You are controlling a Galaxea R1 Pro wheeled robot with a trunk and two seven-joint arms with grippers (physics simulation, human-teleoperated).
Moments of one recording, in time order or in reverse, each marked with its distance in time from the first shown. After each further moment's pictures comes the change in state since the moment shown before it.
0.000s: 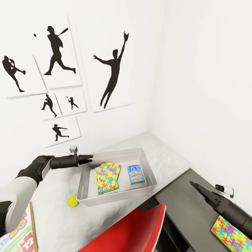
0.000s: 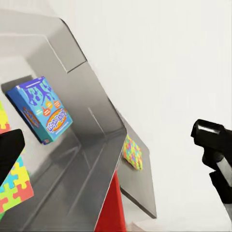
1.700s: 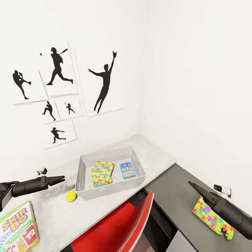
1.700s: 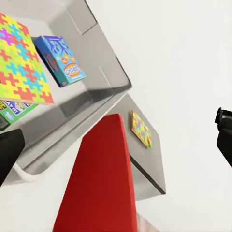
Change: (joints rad) left arm 0.234 0.246 0.004 -0.005 0.139 -0.124 -0.082; right arm 0.000 0.009 0.012 -0.001 0.005 -0.011 -0.023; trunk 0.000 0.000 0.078
